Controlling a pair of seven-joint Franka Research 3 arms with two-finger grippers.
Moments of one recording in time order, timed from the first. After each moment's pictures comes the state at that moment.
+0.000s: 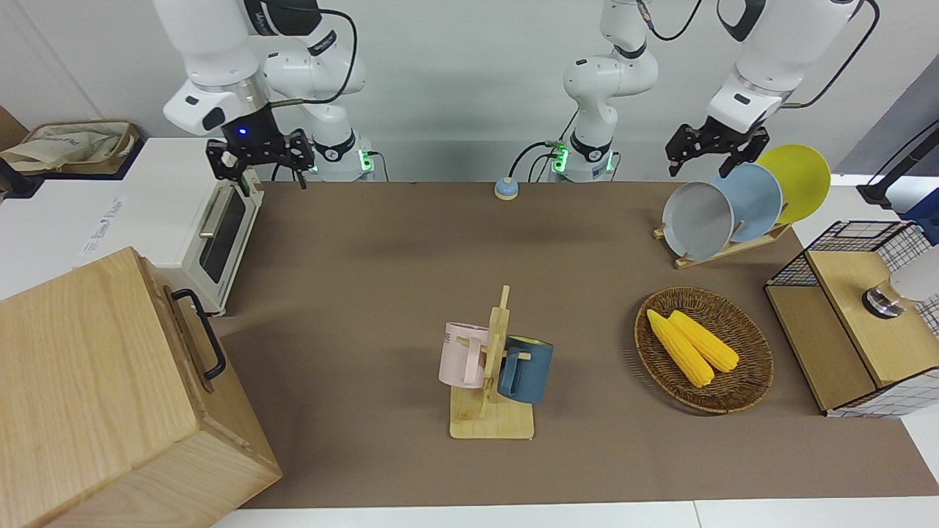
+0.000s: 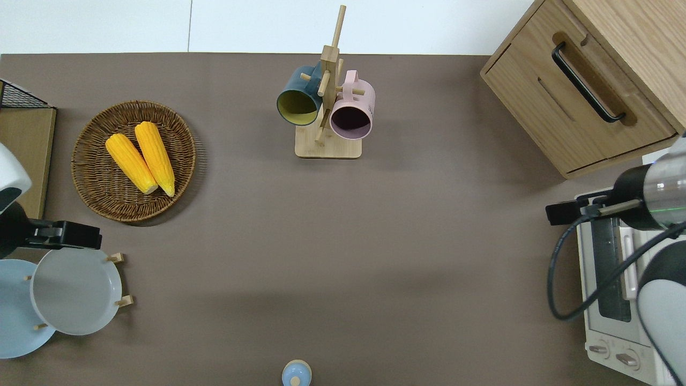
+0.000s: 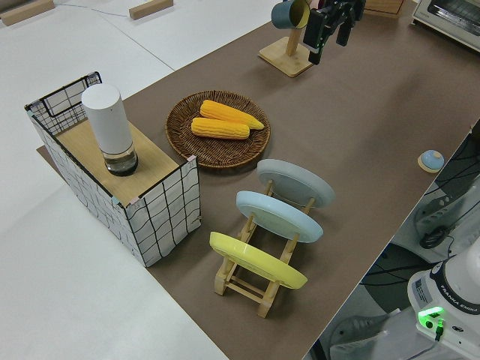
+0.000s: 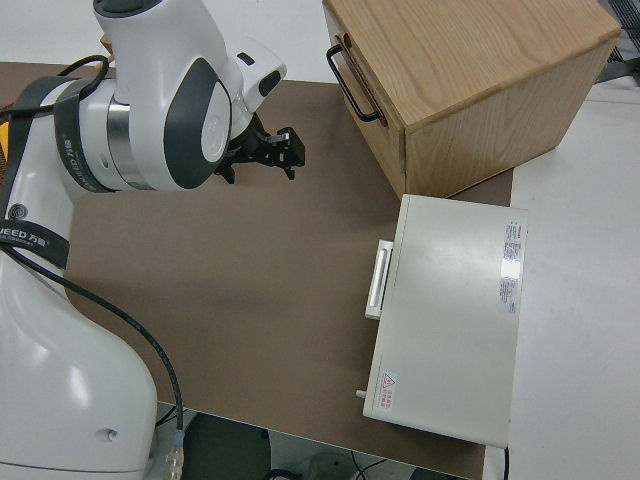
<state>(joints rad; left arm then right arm) 0.14 -0.12 -0.13 -1.71 -0.01 1.51 0.08 0.00 -0.10 0.08 -1.73 0.00 1.67 -0.08</state>
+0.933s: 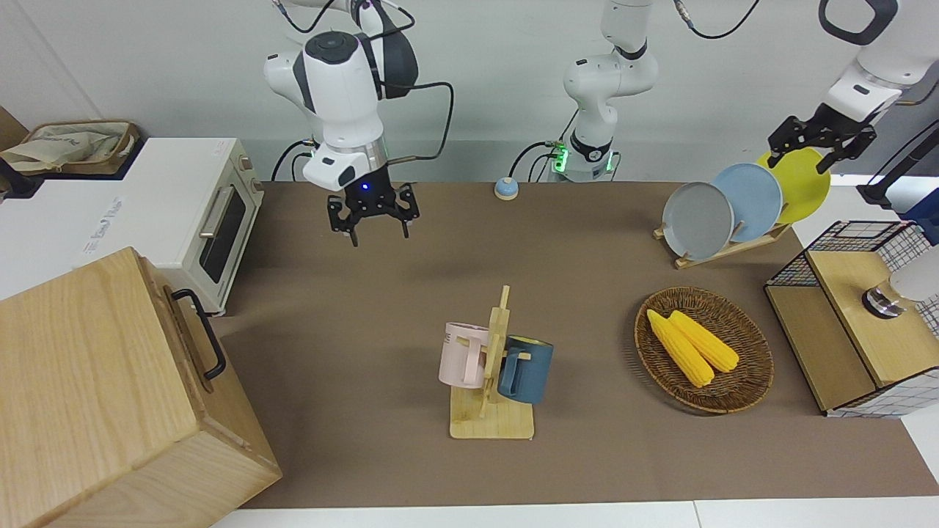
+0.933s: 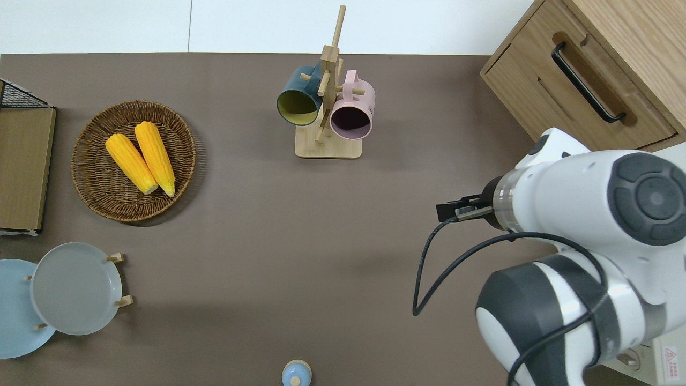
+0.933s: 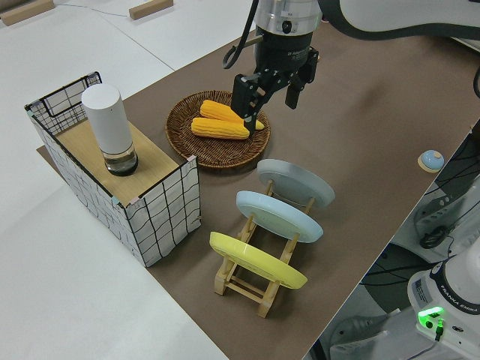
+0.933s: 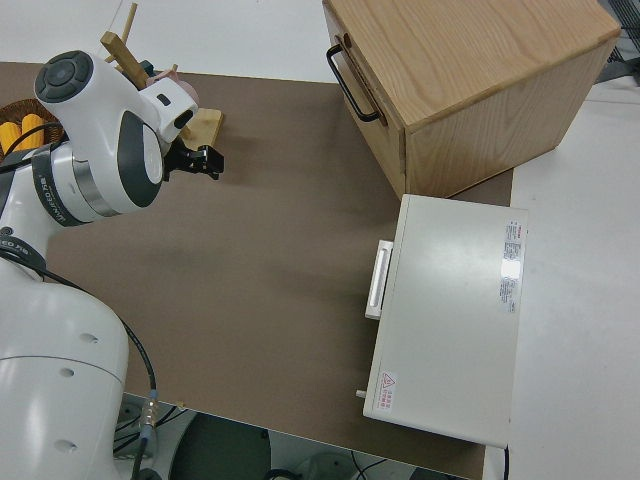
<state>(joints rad) 0.14 -0.08 0.27 -1.71 0.03 1.59 0.62 0.09 0.03 0.26 -1.88 0.00 2.10 0.21</state>
